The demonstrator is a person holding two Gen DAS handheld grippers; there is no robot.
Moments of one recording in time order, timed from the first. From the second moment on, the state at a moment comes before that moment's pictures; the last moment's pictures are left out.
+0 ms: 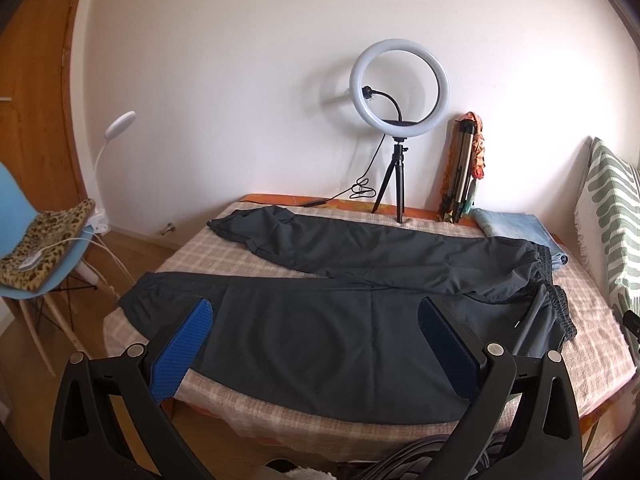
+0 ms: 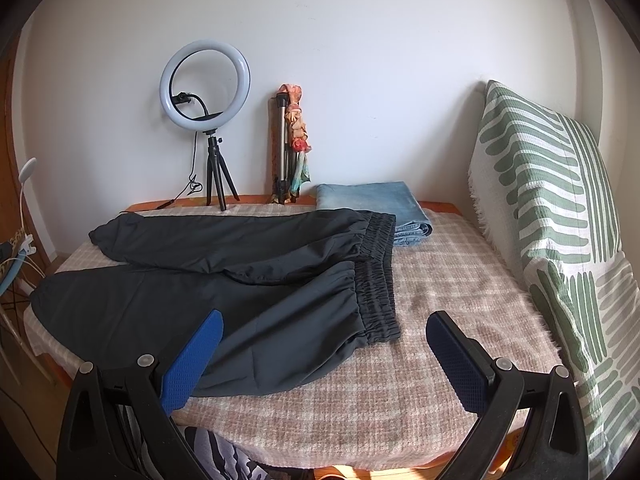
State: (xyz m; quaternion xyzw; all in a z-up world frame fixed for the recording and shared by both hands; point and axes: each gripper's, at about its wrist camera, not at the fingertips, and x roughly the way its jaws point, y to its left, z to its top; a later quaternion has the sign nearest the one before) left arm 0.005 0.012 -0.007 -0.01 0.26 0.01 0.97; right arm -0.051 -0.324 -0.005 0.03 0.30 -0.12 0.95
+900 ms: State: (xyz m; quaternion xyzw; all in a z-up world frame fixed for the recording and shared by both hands) left arm 0.144 0.138 0.003 0.00 0.30 0.03 0.95; right arm 0.107 -0.297 0.055 -0.02 0.28 0.03 0.96
